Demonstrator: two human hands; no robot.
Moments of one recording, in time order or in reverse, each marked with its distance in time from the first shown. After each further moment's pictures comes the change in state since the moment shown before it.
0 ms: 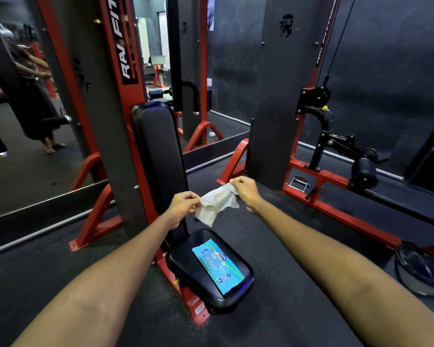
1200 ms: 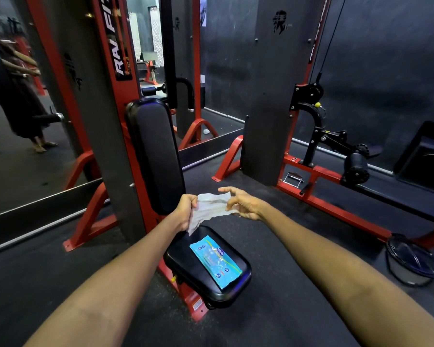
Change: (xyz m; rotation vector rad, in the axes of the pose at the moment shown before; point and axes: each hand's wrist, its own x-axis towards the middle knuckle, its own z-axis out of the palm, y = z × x) left_hand -0.041 0.022 0.018 -0.284 -0.059 -0.336; right_hand -0.029 0.010 -0.015 0.067 -0.483 0.353
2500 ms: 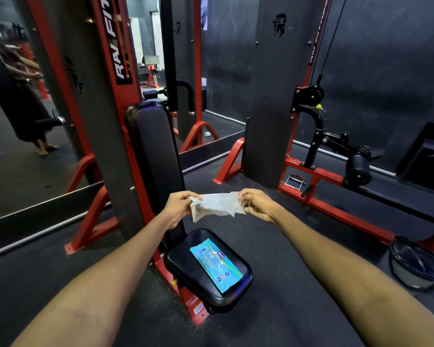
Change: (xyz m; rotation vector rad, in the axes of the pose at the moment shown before) left_hand 0.037 0.001 -0.027 0.195 -0.004 0.336; right_hand -0.014 -0.002 -0.028 0.168 0.166 -0.094
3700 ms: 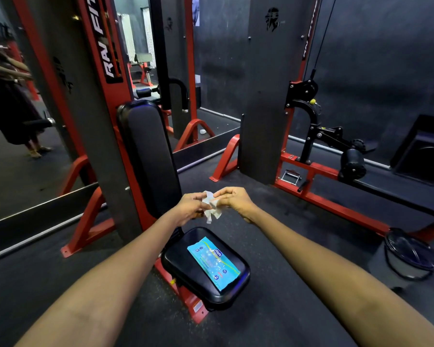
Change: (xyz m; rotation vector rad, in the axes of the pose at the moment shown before) left_hand -0.001 0.005 0.034 0.187 -0.200 -0.146; right_hand 0.000 0.011 0.034 -0.291 0.011 -0.251
